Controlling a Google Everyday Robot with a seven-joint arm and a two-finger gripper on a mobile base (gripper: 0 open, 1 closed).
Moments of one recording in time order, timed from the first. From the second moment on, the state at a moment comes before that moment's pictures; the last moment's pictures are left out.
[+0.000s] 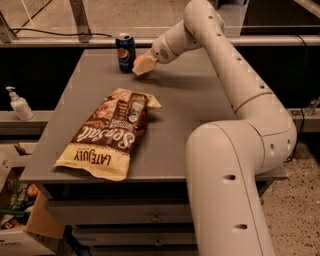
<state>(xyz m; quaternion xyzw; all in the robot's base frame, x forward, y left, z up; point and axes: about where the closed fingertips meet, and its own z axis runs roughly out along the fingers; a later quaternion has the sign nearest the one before) 0.822 0.046 0.836 -0.53 0.73 0.24 0.36</state>
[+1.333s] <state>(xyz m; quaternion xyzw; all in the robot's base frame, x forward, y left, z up) 0.820 0.034 0.835 -0.53 0.73 0.24 0.36</state>
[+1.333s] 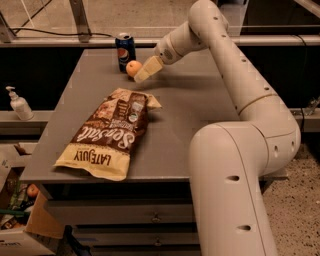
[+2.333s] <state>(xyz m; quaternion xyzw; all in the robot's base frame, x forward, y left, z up) 0.807 -0.087 0.854 -0.48 0.74 0.23 0.41</state>
